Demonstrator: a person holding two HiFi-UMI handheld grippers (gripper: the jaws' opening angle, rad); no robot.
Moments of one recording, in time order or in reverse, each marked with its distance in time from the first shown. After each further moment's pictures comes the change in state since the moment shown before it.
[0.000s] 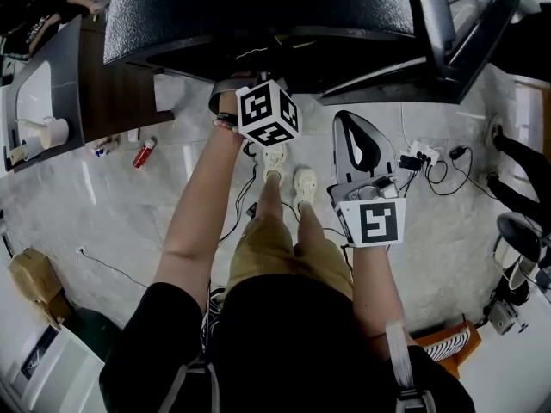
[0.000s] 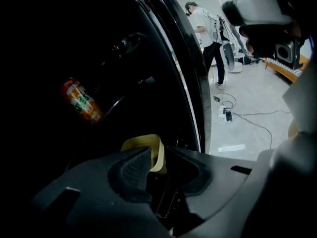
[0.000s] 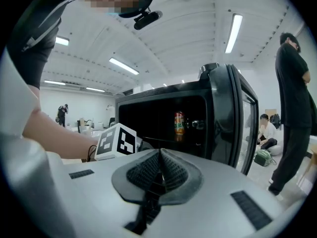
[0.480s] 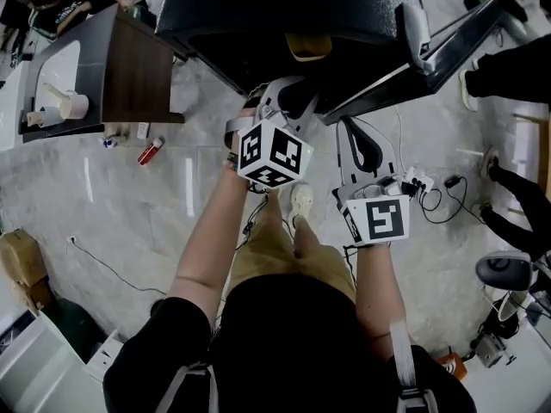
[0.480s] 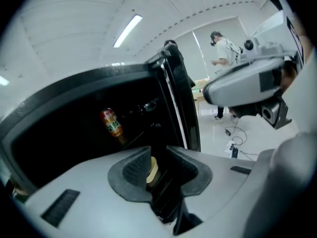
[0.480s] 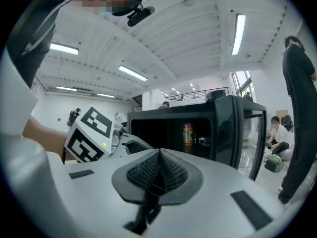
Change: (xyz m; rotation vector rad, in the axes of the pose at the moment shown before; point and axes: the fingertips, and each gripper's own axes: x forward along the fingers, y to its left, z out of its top) left arm -0.121 -0.025 0.075 -0.287 -0.201 0.107; right arm -0.048 0.012 0.043 -0.001 -0.062 0.110
